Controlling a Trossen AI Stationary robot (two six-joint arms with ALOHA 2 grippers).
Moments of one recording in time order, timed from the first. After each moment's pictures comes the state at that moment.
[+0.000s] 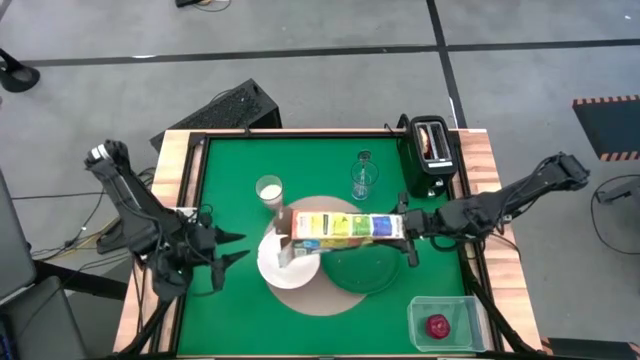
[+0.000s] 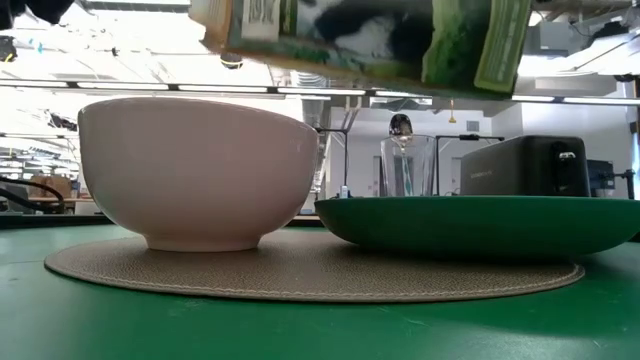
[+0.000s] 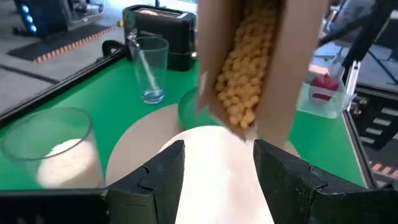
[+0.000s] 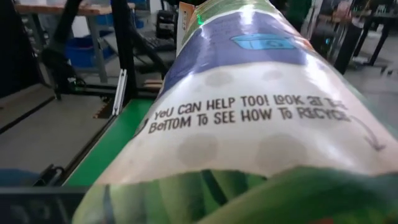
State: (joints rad) left arm -0.94 1.00 0.78 -0.61 -1.12 -0.89; right arm 0.38 0.91 0.60 0.18 0.31 0.03
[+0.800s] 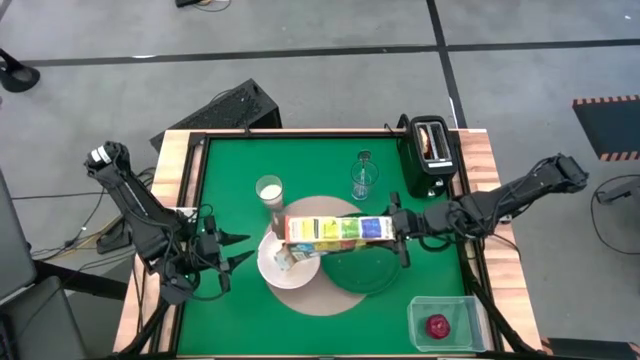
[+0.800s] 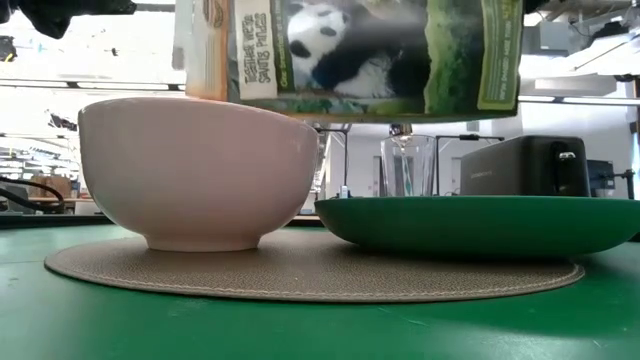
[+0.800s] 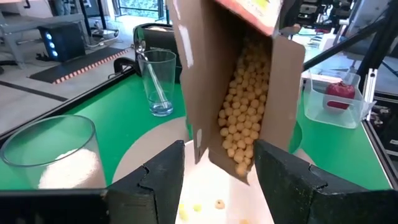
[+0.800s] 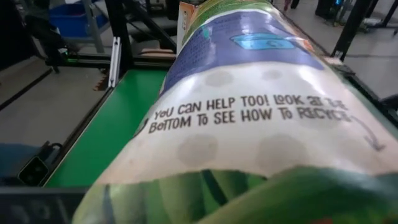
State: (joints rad) left arm -0.94 1.04 0.68 -0.40 -1.21 -0.81; right arm 0.33 1.00 0.69 0.04 0.26 0.08
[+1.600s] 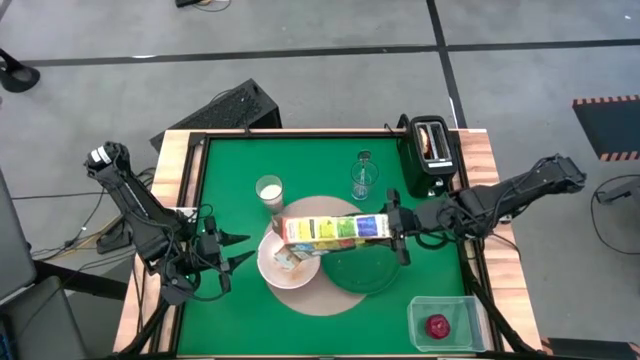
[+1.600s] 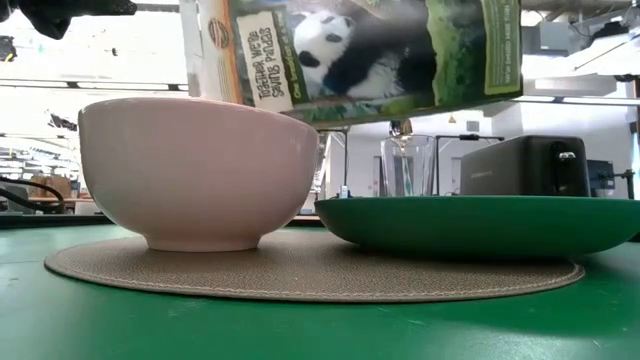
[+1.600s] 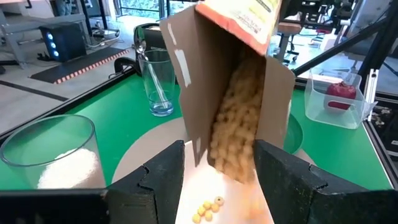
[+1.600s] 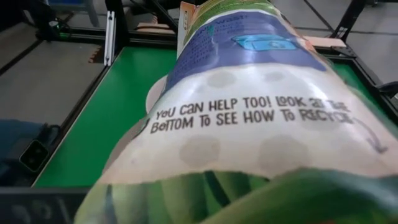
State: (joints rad) left arm -0.94 1.05 0.68 -0.39 -1.22 -0.81; right arm 0.32 1.07 0.88 -0.23 0.24 0.08
